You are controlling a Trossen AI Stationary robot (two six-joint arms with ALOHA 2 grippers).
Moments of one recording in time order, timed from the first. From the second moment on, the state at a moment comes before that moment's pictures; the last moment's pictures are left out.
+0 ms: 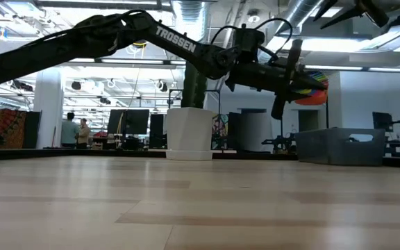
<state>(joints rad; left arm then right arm) 0.31 2.60 2.31 0.20 0.51 -0.68 -0.01 0.79 1.11 -0.93 0.73 1.18</state>
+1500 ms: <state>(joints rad) 0.15 2.44 2.31 -0.33 0.46 -0.62 0.26 0.75 1.11 -1.31 0.68 1.39</state>
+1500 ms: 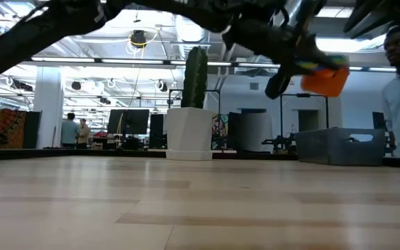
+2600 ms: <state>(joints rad) 0.04 1.83 1.23 0.25 0.22 -0.81 0.48 0.71 0.89 -0.90 0.79 1.40</state>
